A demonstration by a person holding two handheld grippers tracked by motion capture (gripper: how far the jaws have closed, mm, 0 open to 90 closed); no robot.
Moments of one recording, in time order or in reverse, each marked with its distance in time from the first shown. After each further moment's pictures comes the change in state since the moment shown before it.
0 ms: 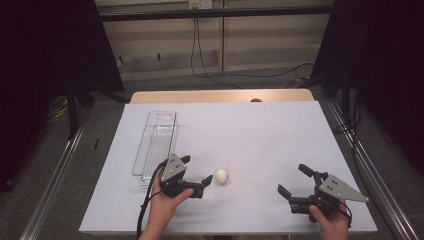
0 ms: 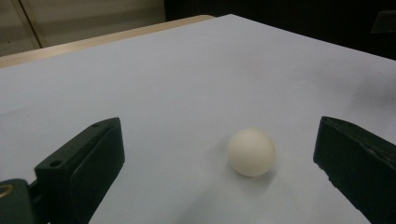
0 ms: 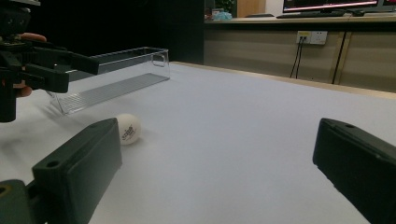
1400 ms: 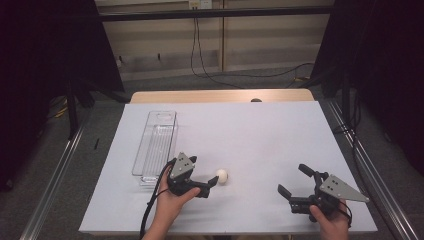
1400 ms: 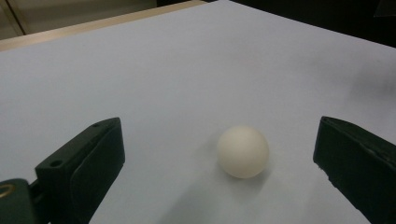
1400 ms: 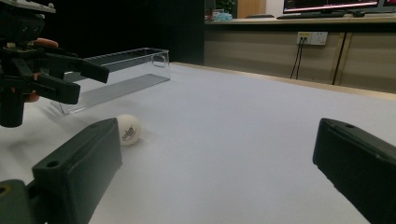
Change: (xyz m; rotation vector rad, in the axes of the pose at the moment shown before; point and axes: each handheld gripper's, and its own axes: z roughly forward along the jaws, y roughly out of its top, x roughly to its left) left arm -0.006 0.002 0.017 0.050 -0.032 0.010; right arm -0.001 0.000 -0.001 0.003 0.008 -0.006
